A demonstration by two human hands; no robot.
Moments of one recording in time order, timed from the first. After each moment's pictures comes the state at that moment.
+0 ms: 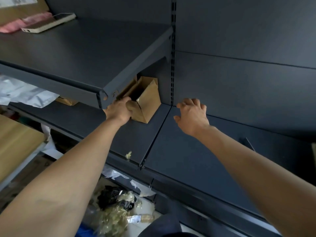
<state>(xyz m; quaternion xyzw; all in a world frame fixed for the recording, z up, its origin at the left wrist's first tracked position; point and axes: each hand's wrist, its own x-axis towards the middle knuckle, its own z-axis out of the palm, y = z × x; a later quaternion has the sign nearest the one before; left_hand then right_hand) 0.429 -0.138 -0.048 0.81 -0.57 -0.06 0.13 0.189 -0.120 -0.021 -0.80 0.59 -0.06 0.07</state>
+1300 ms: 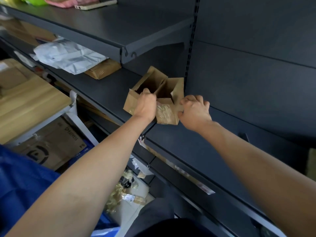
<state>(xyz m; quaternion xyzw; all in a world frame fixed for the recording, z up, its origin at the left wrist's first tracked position) 0.334 -0.047 -0.046 0.78 -0.58 -0.03 0.23 0.168 -0.056 -0.020 -0.86 0.51 -0.06 0.06</state>
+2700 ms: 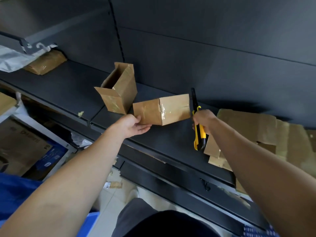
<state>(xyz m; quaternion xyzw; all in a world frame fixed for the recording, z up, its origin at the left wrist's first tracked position) 0.152 0.012 -0.070 0.58 -0.07 -0.68 0.45 -0.099 -0.042 -0.062 -0.46 0.71 -0.19 0.50</state>
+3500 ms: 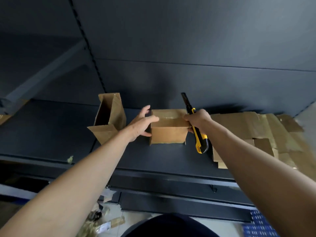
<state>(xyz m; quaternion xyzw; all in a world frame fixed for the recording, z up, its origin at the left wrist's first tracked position) 0.164 -0.072 -0.037 0.53 -0.54 -0.60 0.25 -0.053 -0.051 -0.021 -0.34 0.80 -0.29 0.40</state>
